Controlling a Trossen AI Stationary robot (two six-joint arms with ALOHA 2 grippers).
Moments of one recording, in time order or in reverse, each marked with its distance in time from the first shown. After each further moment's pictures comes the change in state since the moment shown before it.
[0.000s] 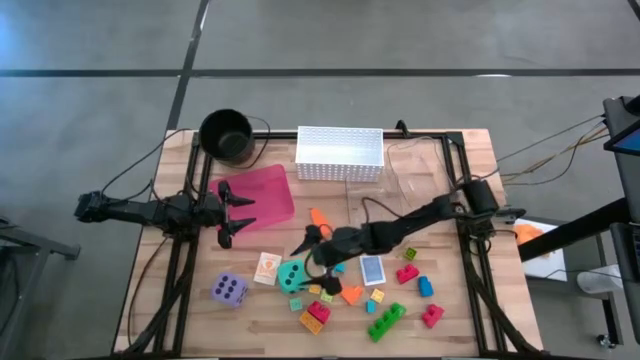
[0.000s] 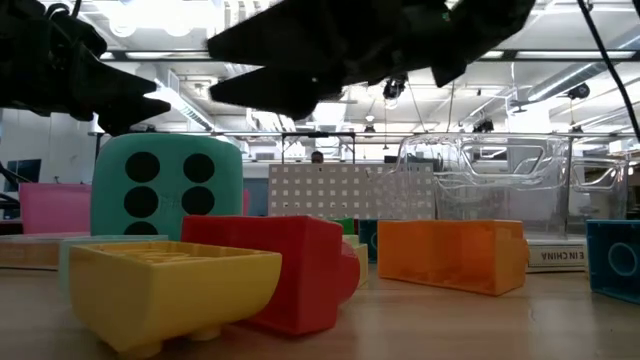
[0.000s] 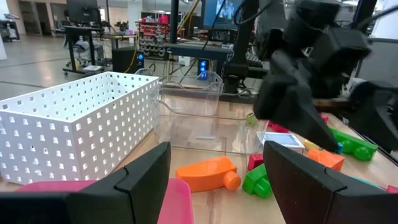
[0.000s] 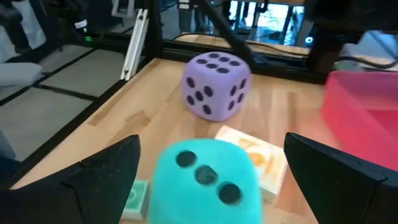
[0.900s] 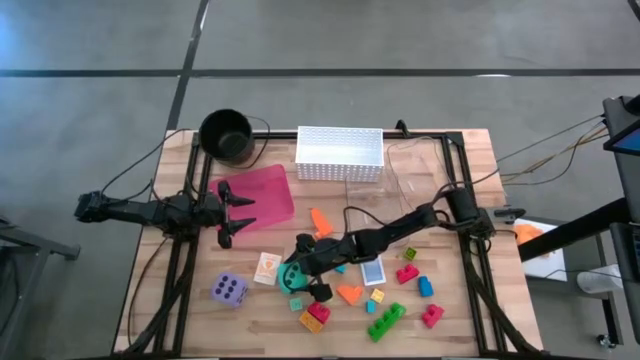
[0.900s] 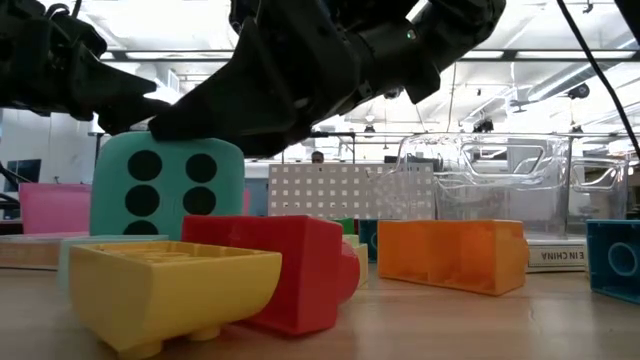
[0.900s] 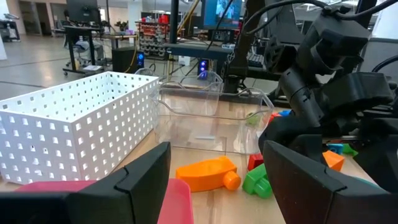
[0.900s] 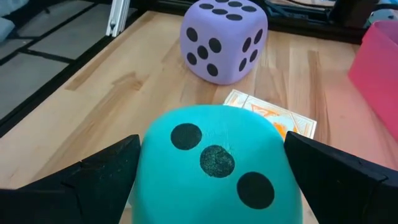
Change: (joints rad) left arm 0.000 0.000 0.000 0.000 0.000 0.000; right arm 0.017 0.154 0.150 -0.192 0.029 -0.005
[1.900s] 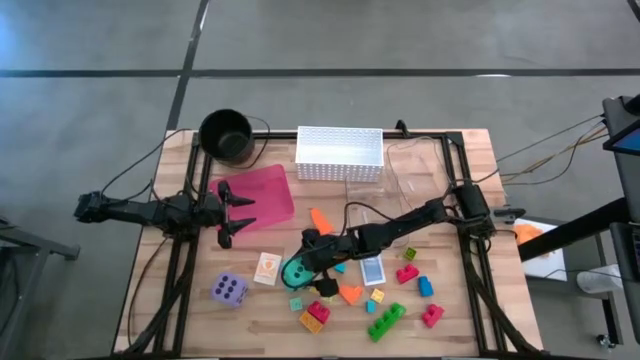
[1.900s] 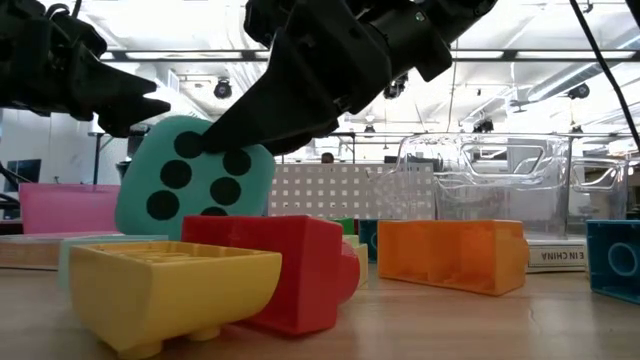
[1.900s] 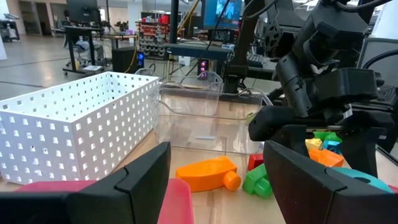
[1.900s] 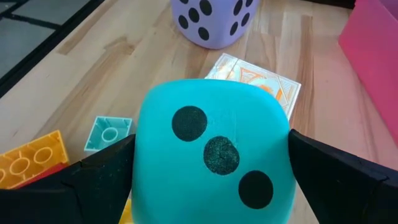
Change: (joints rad) left arm 0.000 0.000 0.000 0.000 0.000 0.000; right arm 0.000 -0.016 0.002 -0.224 0.003 -0.018
